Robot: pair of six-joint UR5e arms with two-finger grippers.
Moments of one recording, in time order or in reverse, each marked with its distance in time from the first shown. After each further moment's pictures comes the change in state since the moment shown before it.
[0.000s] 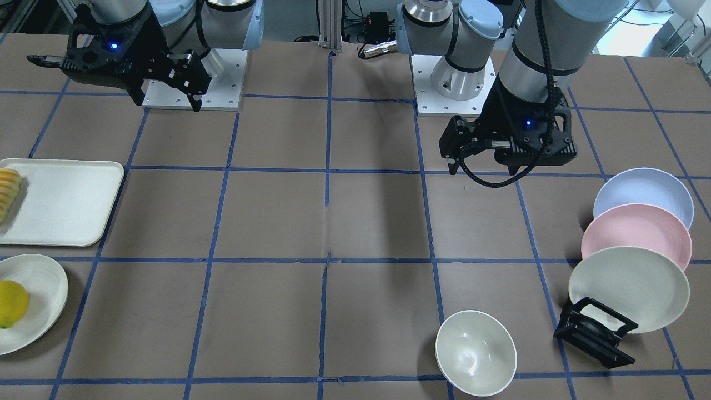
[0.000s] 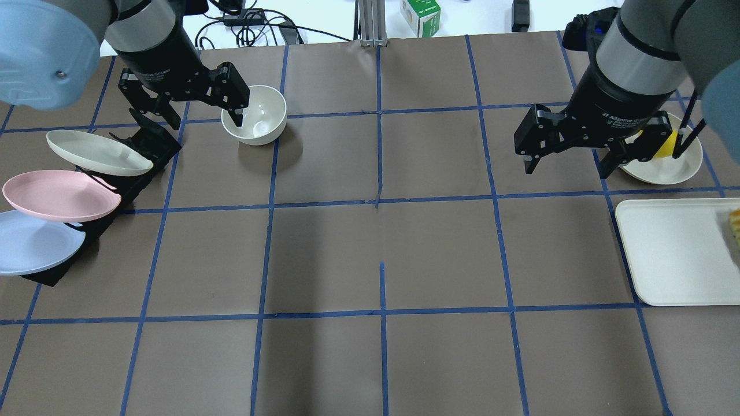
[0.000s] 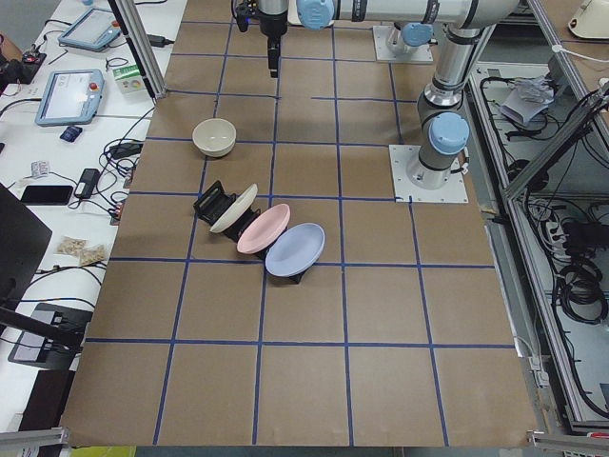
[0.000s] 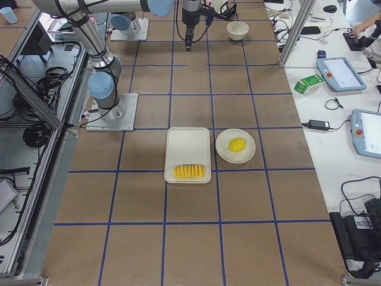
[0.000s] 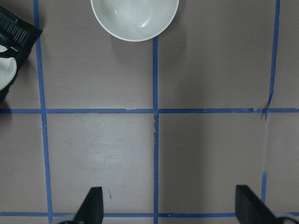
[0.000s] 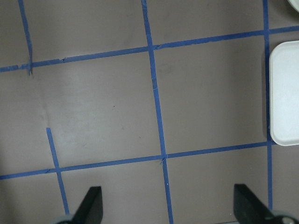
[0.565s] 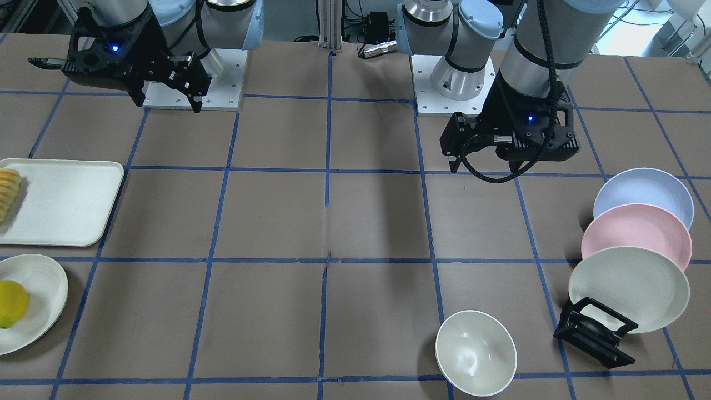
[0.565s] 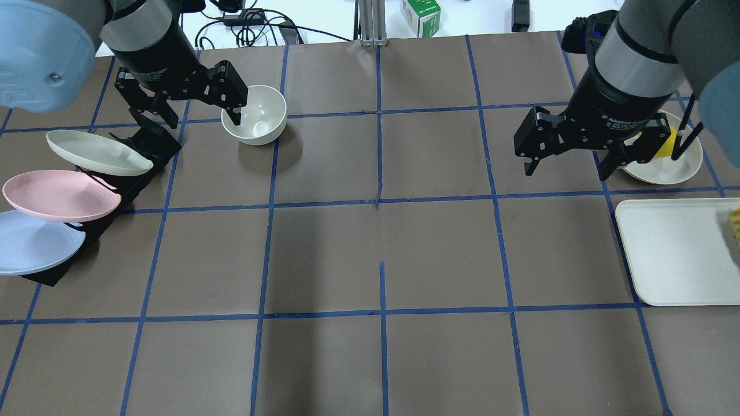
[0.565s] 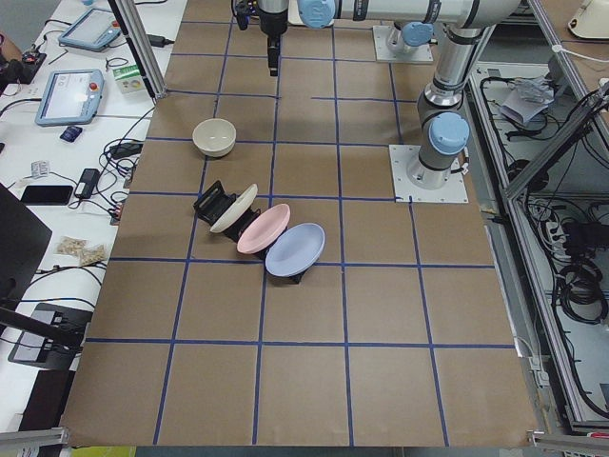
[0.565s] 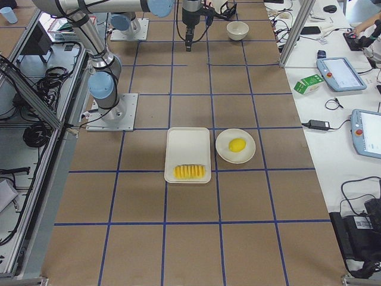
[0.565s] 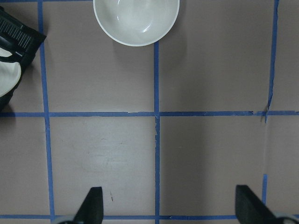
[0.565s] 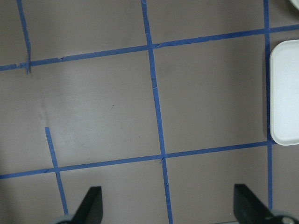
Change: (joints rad) left arm 0.003 0.014 -0.009 0.004 -0.001 0.000; right arm -0.001 0.000 0.009 -0.003 -0.002 -0.003
